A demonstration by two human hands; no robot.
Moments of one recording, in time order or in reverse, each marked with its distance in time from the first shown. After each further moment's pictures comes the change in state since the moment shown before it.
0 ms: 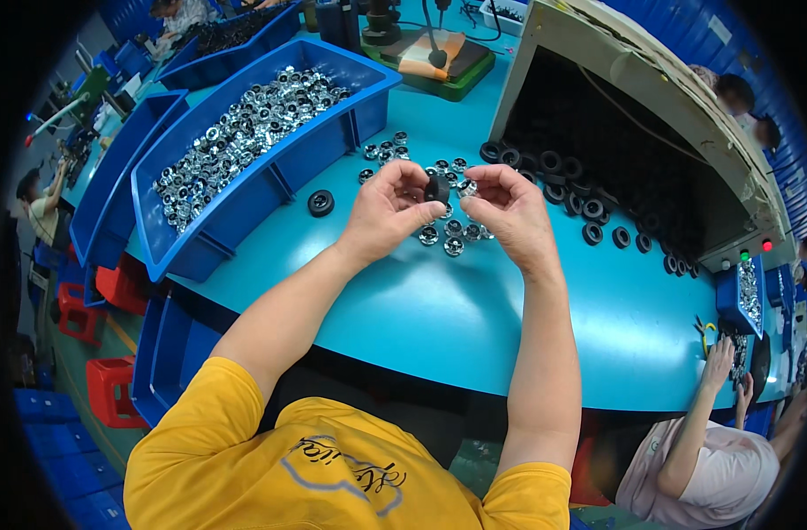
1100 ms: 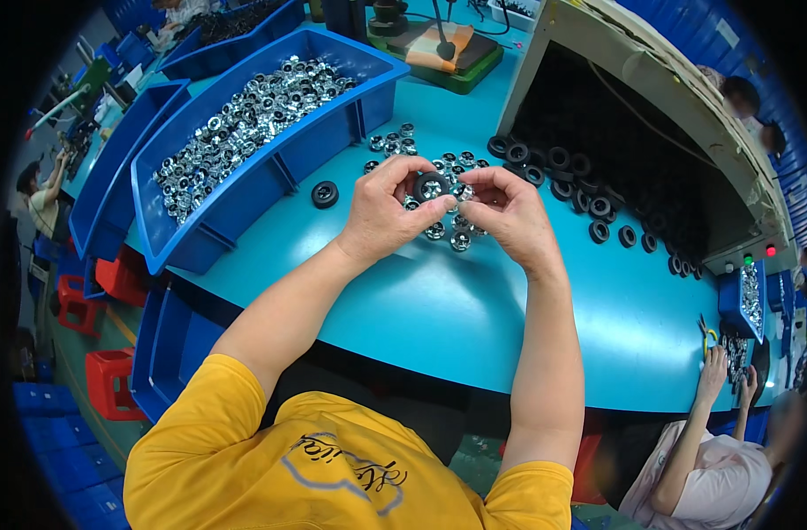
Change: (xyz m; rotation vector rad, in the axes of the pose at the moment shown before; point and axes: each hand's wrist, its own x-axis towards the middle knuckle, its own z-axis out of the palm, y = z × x) left_hand -0.002 0.020 0.002 0.421 0.188 0.269; right_hand -0.001 0.000 0.007 -0.048 -0.110 0.055
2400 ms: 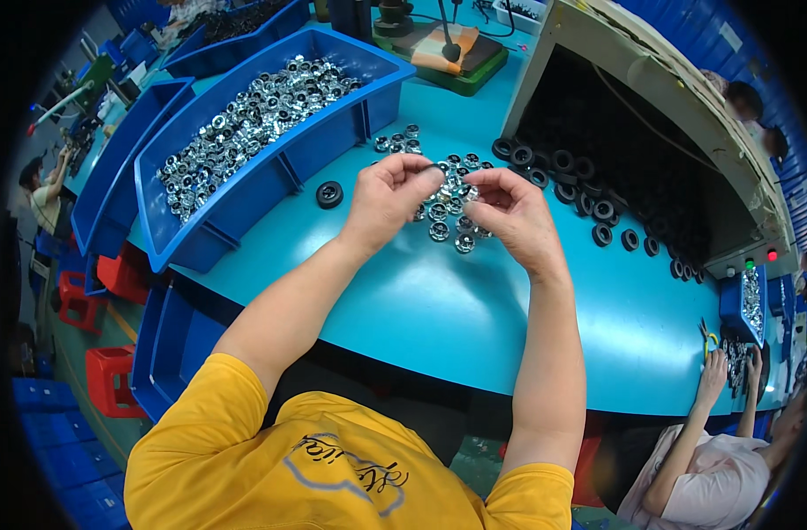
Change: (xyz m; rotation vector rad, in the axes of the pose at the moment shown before) left_hand 0.004 -0.004 -0.007 -0.479 -0.083 -0.497; right_hand 0.000 -0.001 0.003 0.062 0.011 0.008
